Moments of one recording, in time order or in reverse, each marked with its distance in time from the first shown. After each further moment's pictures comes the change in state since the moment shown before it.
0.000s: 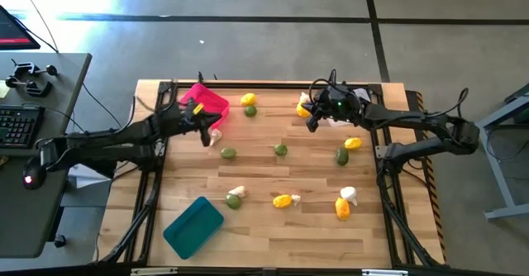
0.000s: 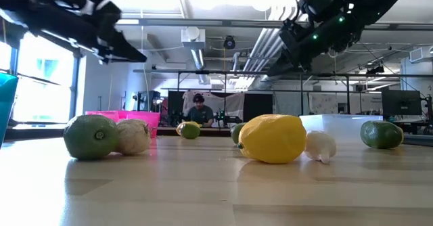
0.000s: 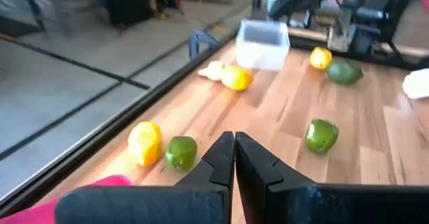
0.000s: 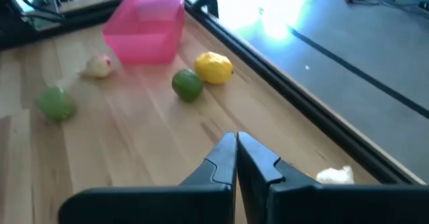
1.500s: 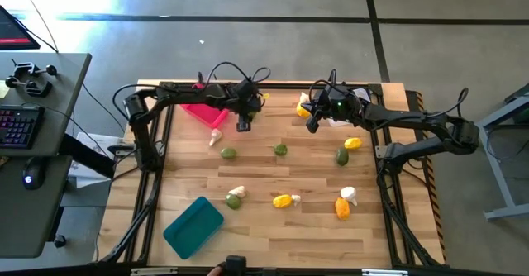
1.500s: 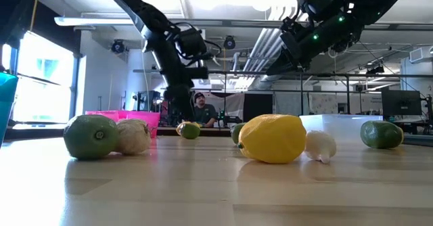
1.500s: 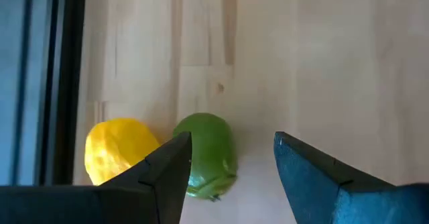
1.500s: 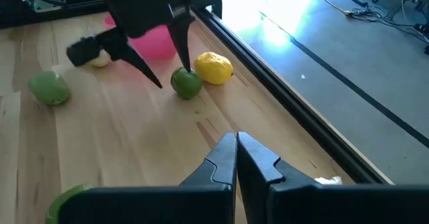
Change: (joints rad) left arm 0.080 1.084 0.870 -0.557 -0.022 0.556; right arm 0.005 0.001 0.000 -0.002 0.003 -0.098
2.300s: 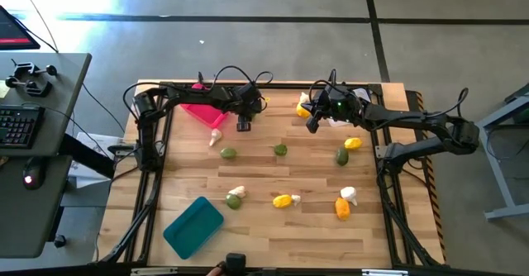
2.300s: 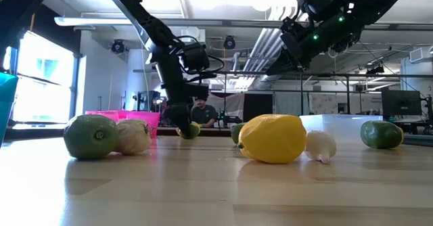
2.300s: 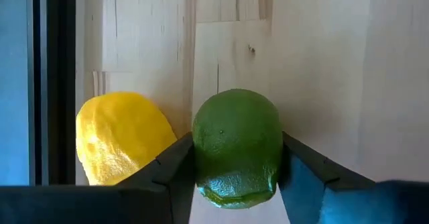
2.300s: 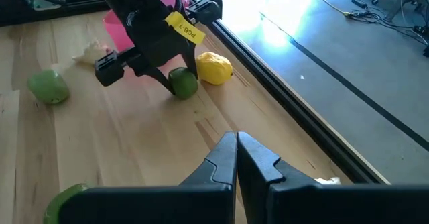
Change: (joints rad) left arm -0.003 0.097 0.002 0.024 -0.106 0.010; right arm 0.000 0.000 0.000 0.000 0.000 -0.007
